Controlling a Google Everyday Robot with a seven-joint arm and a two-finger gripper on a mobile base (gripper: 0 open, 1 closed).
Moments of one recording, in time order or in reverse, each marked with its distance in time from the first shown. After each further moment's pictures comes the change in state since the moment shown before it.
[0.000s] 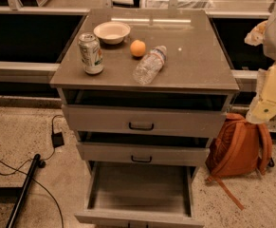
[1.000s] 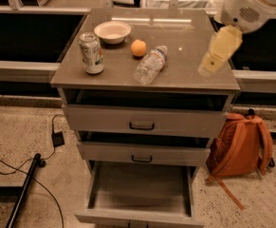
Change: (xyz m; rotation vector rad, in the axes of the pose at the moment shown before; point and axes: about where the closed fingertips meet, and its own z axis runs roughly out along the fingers) arm -0.057 -0.099 0.040 0.012 -0.153 0.130
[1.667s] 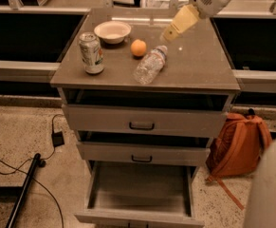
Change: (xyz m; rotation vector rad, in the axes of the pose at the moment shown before) arm -0.073 -0.073 0.057 -0.052 -0.137 0.329
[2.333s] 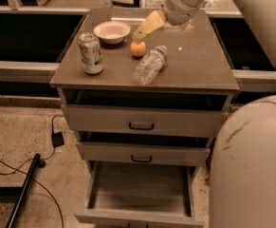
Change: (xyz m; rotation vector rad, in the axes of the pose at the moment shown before) arm -0.035 -0.001 0.068 0.005 0.034 0.259
